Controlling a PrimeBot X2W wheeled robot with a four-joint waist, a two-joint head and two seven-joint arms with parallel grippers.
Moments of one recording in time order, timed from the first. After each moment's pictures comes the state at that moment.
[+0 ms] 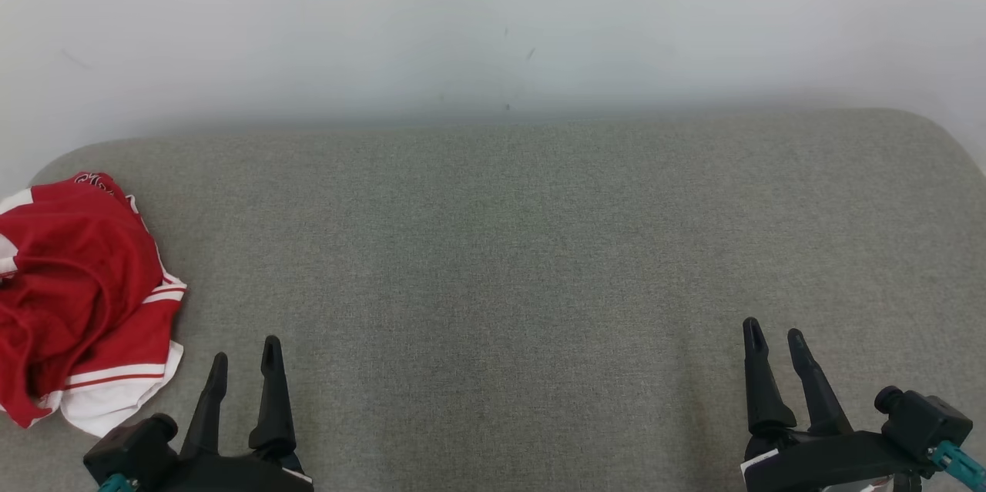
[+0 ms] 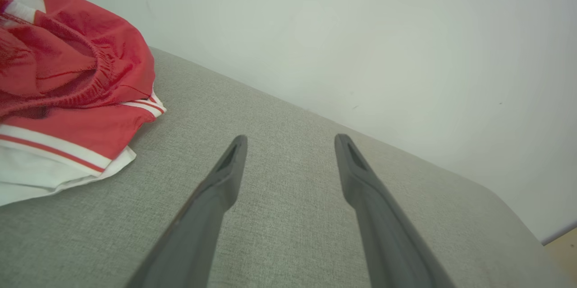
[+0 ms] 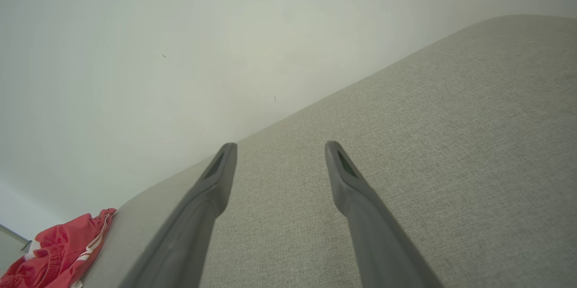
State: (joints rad) left arm -0.06 0.08 -0.04 0.13 -0.57 -0.03 -0.12; right arm -0.04 -0.05 0.03 0.16 0.58 0.13 -0.13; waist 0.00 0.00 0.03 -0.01
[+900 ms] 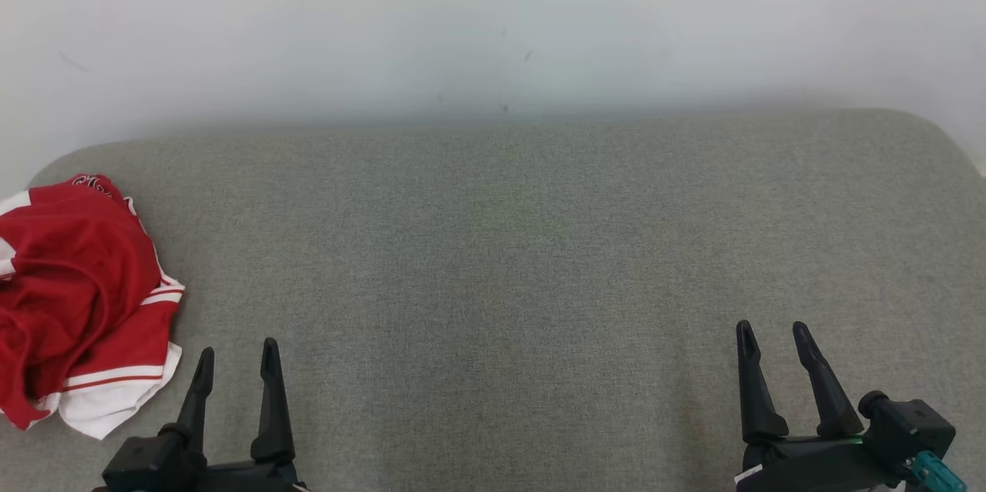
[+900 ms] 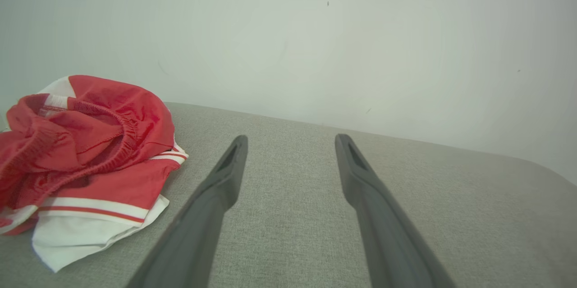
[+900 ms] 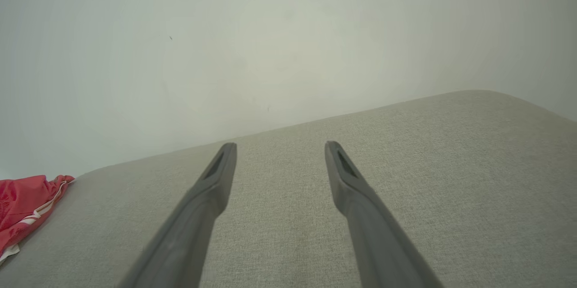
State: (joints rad) left arm -0.03 0.10 -0.06 0.09 -0.33 0.00 -0.19; right arm -0.02 -0.05 0.03 0.13 0.30 0.13 -0.19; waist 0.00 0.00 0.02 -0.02
